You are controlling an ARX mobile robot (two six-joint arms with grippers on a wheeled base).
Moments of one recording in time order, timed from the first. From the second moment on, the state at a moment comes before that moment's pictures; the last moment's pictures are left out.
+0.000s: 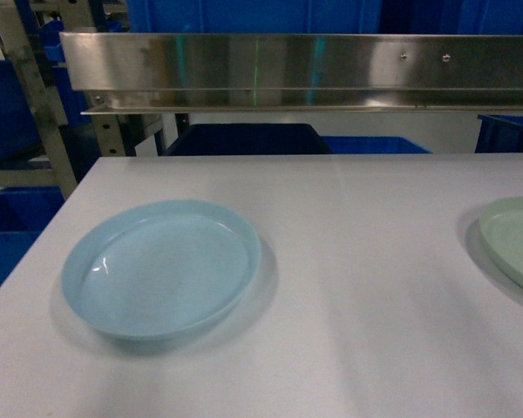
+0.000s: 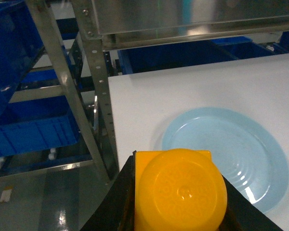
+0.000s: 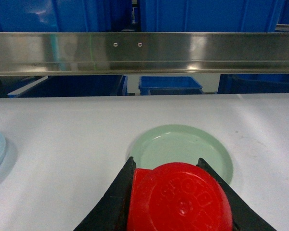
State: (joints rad) left arm 0.00 0.80 0.40 0.11 0.10 0.06; right arm 0.00 0.43 0.24 0.10 -0.02 0.01
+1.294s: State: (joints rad) left arm 0.00 0.80 0.40 0.11 0.10 0.06; right arm 0.00 0.43 0.23 0.10 -0.02 0.01
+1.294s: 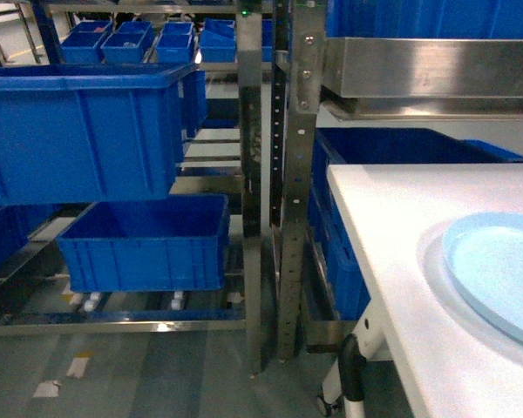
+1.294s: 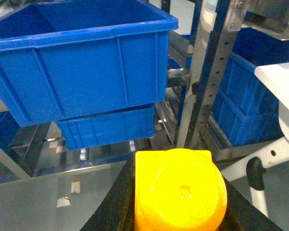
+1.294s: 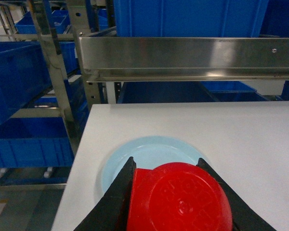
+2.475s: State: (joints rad) left arm 0.00 0.80 0.40 0.11 0.10 0.06; right arm 0.01 0.43 0.23 0.10 -0.02 0.01
